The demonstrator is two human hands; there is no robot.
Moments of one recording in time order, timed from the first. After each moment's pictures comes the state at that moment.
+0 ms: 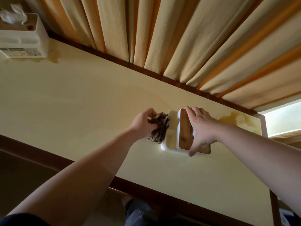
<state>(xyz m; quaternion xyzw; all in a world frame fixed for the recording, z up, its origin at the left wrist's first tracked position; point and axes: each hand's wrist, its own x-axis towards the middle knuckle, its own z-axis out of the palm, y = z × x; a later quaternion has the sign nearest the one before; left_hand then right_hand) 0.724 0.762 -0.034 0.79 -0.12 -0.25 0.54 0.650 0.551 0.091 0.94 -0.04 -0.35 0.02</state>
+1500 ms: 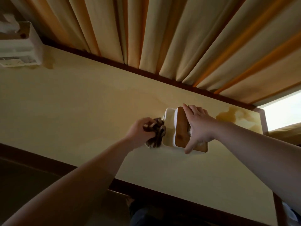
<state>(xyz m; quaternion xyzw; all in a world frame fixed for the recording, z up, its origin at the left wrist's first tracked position) 0.701 0.767 -0.037 0.80 -0.10 -0.27 0.52 0.648 0.538 0.082 0.94 -0.05 -0.34 -0.01</state>
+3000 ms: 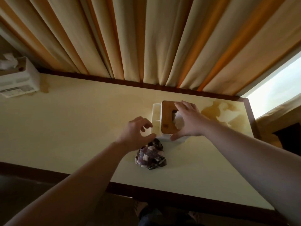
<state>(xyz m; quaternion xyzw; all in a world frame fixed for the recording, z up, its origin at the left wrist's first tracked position) 0.681 0.748 0.010 0.86 -0.36 -0.11 0.36 0.608 0.501 0.080 0.97 -0.10 -0.18 -0.15</state>
